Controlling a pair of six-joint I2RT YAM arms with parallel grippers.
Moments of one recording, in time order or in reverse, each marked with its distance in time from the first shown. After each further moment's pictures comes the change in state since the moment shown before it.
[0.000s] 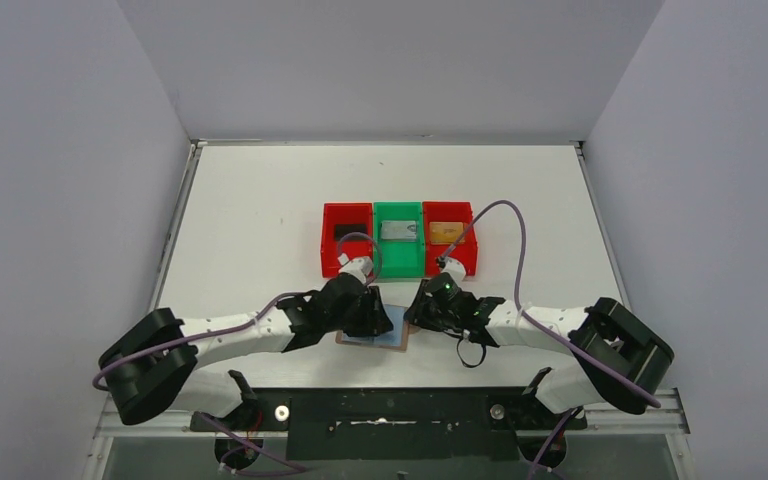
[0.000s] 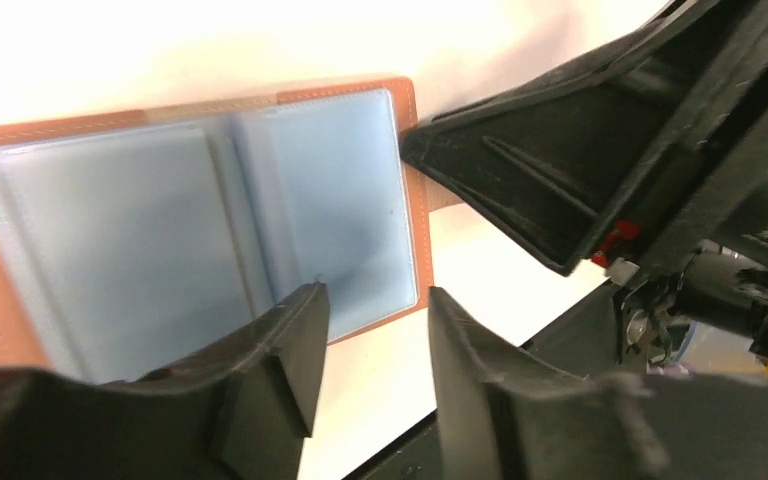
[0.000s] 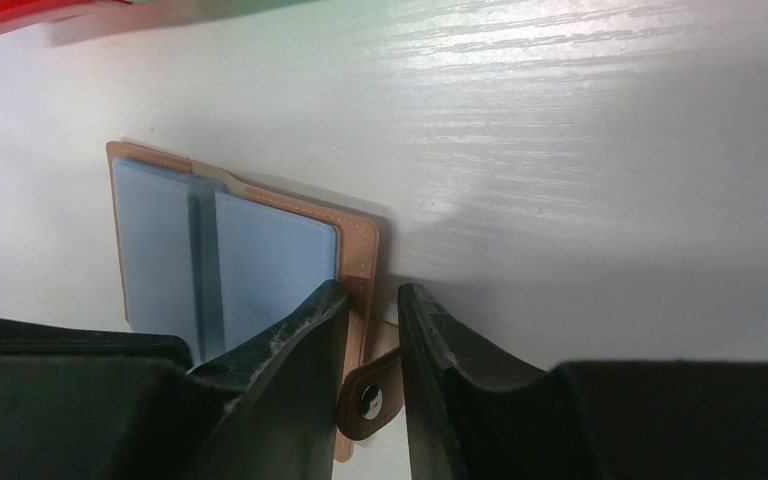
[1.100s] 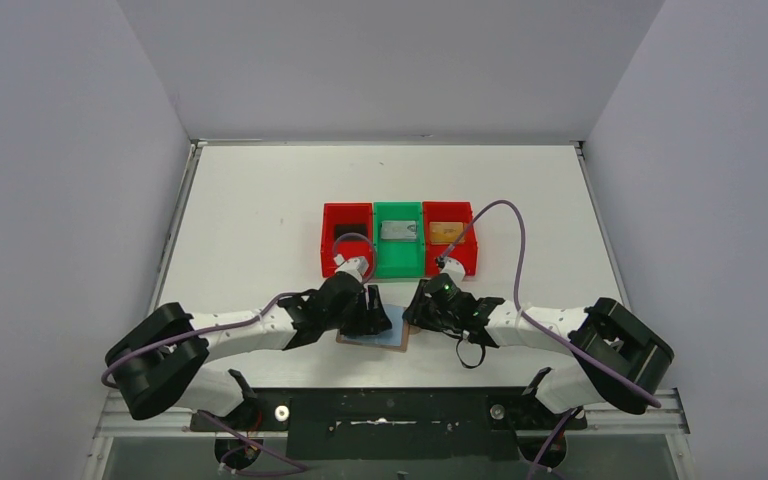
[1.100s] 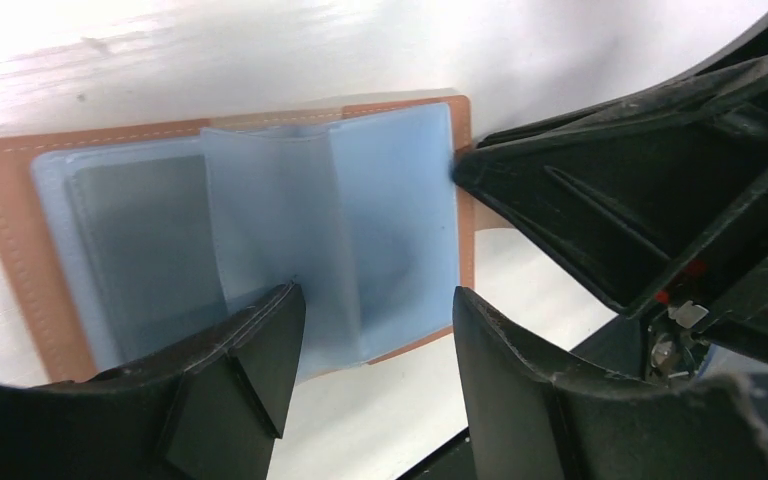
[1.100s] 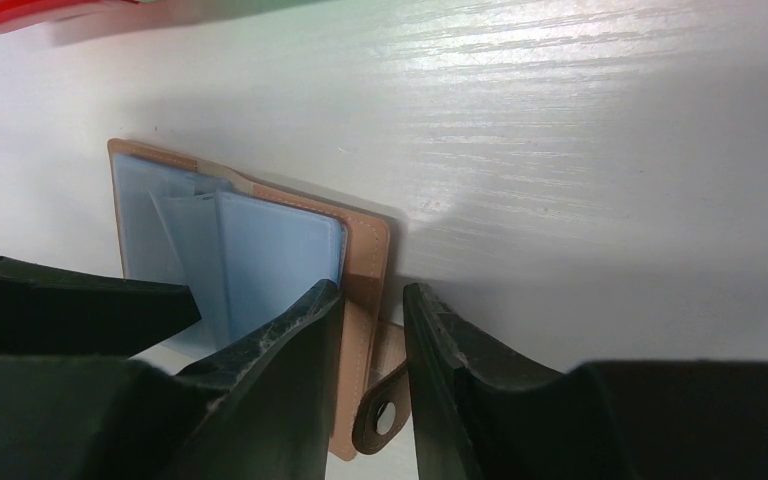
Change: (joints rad) left arm 0.043 -0.002 -0.028 -0.003 -0.029 0.006; right arm 0.010 0.000 0.002 -0.001 0.014 -0.001
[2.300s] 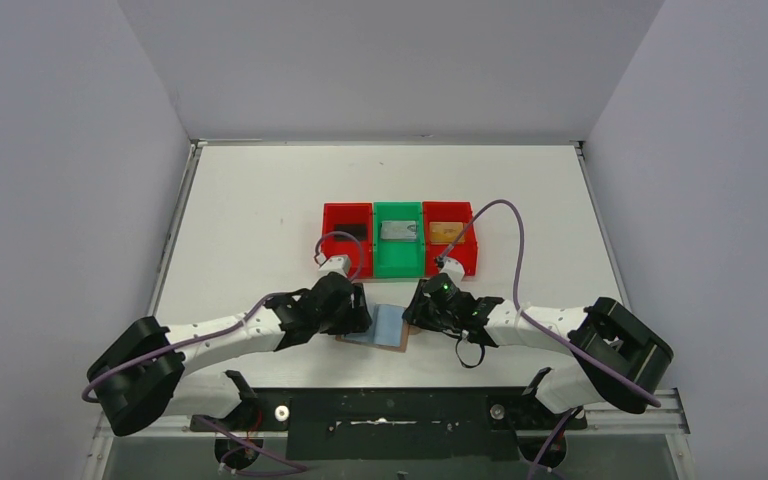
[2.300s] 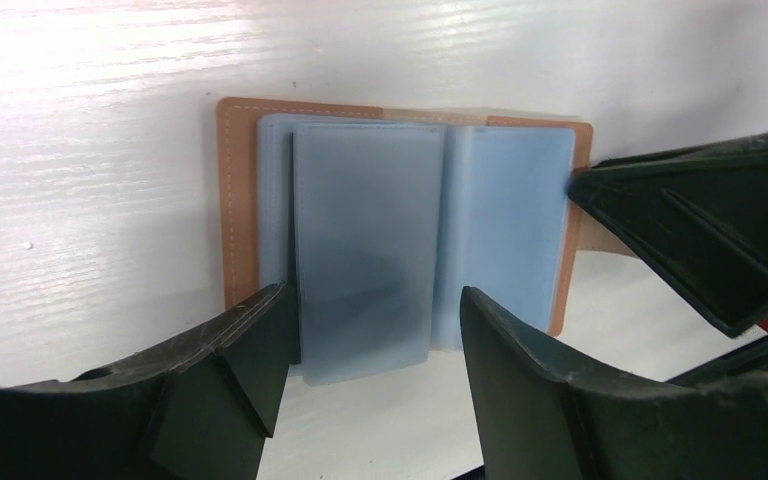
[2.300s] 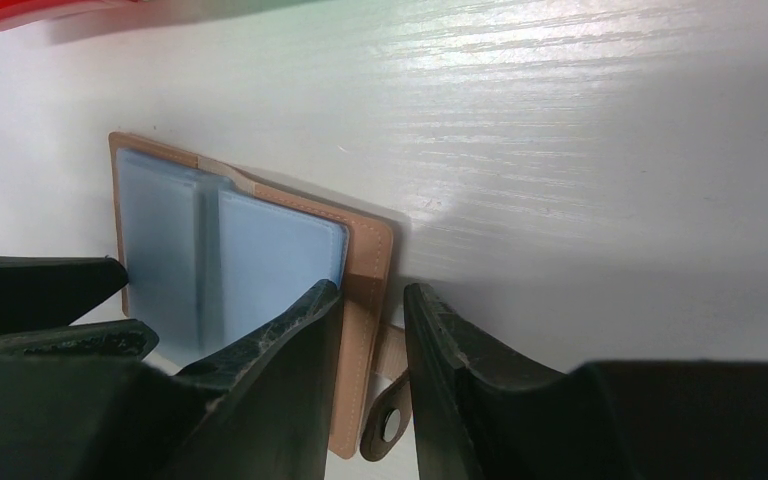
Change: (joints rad) left arm 0.014 -0.090 0.013 -0.208 -0.171 0.012; right arm 0.003 0.003 0.008 -0.010 0.003 -0.001
